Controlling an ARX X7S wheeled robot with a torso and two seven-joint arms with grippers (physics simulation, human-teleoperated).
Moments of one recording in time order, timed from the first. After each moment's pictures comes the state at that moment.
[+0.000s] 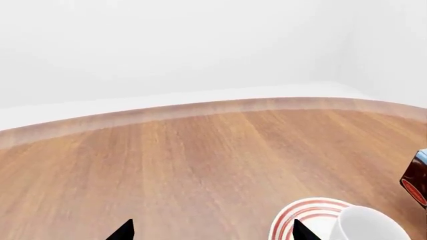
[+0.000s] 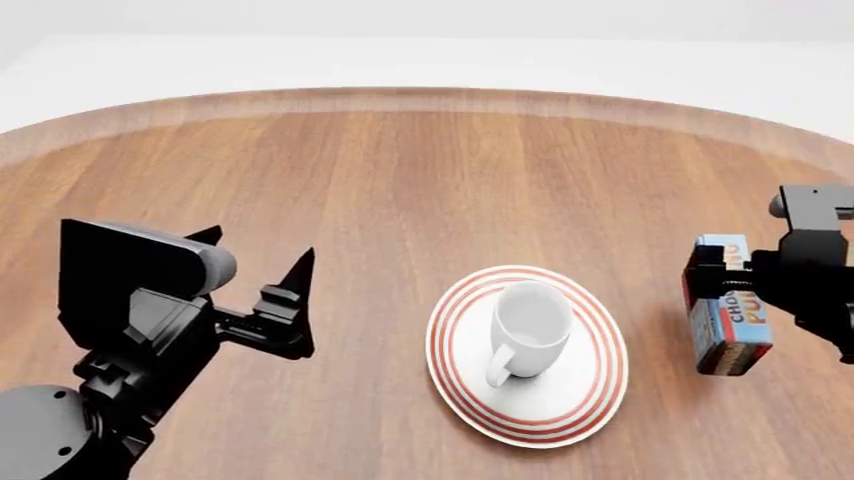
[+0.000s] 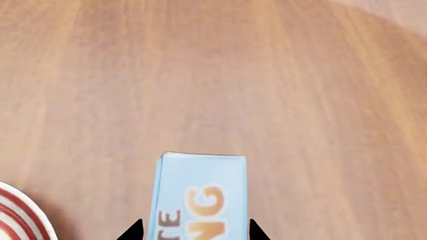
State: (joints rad) left arm -0.94 -1.16 1.09 0.62 -1.32 -0.08 -0.66; right arm 1.24 0.65 -0.82 1.10 0.82 0.55 -0.17
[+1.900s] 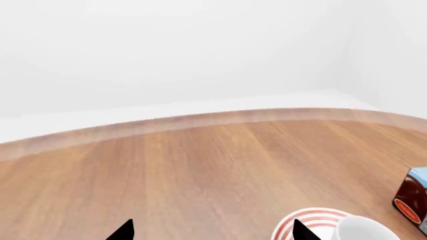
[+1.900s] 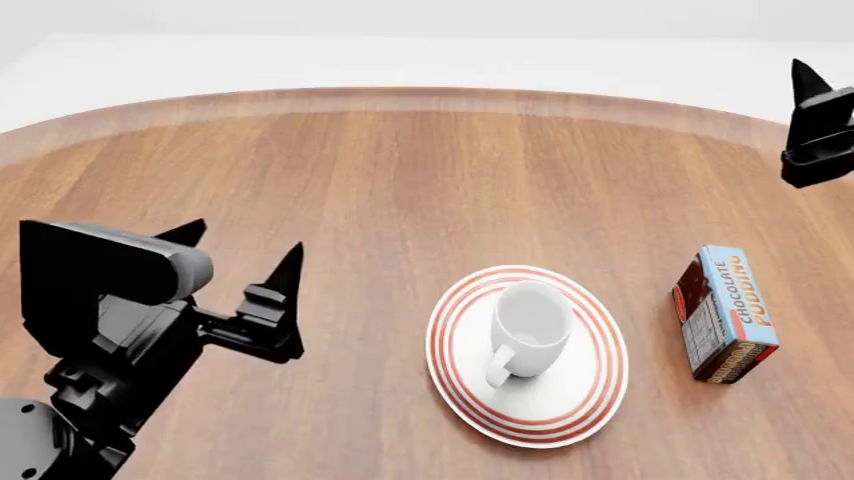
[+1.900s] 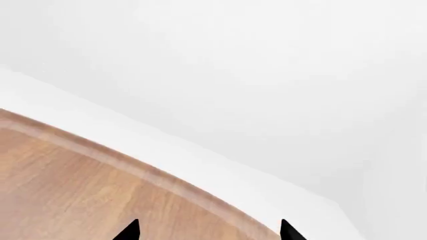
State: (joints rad) left arm -0.92 -1.21 1.06 0.69 -1.31 -0.05 -0.68; right arm 1.21 1.28 -0.60 -0.34 1.14 0.67 0.30
